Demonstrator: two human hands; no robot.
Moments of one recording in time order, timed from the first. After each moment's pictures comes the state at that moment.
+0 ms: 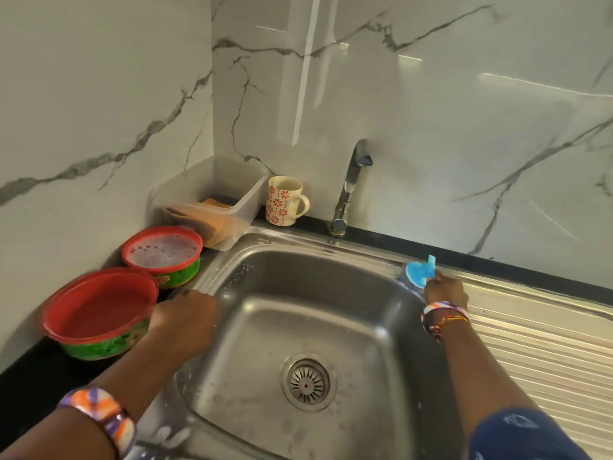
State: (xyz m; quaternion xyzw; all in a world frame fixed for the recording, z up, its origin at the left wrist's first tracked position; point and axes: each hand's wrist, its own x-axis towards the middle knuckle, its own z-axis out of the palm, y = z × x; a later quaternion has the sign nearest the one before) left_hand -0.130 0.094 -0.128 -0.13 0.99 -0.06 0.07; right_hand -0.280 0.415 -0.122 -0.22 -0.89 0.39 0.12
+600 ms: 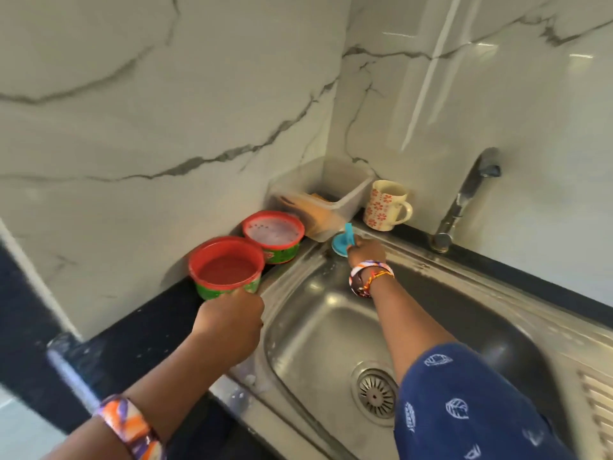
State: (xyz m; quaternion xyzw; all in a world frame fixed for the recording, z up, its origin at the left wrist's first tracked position) left_hand -0.057 0.090 -0.123 -0.25 0.96 -0.05 0.06; right_hand -0.282 0.177 -0.129 0.12 -0.91 0.39 -0.10
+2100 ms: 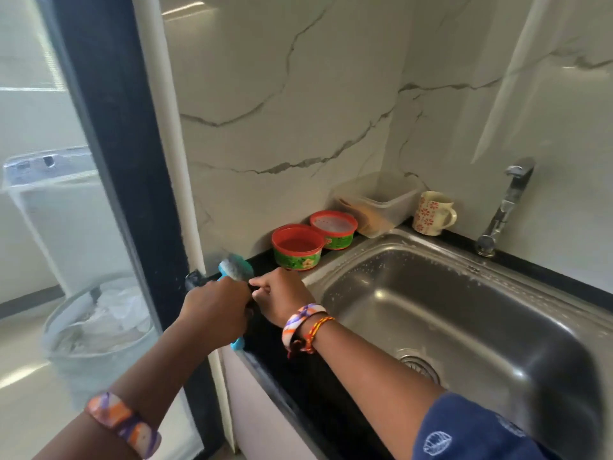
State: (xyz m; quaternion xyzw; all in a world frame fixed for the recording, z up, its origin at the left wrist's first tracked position) left_hand 0.093 0.128 -0.087 -0.38 0.92 -0.08 0.02; right_hand -0.023 0.157 -0.124 0.55 -0.77 0.29 -0.15
